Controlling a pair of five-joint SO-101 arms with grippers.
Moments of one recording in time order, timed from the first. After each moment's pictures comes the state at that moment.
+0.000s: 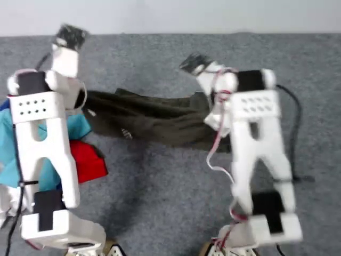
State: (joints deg) left arm -12.5 2.2 -17.9 92.0 -16.7; right arm -8.8 -3.4 -13.4 99.8 39.2
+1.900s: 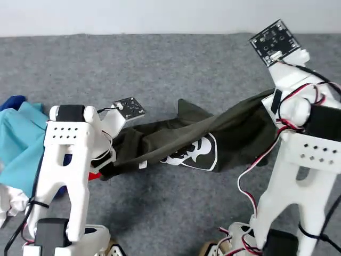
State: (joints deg) left arm -2.2 -13.6 22.0 98.9 -41.0; right arm 10.1 -20.5 -13.4 87.8 42.4
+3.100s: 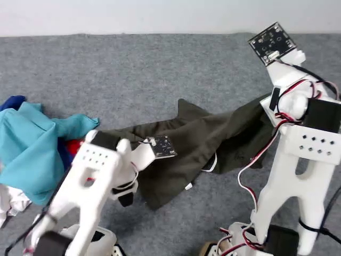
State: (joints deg) left arm 14.3 -18.3 40.7 92.5 -39.3; right arm 10.1 -18.2 -11.2 87.1 42.4
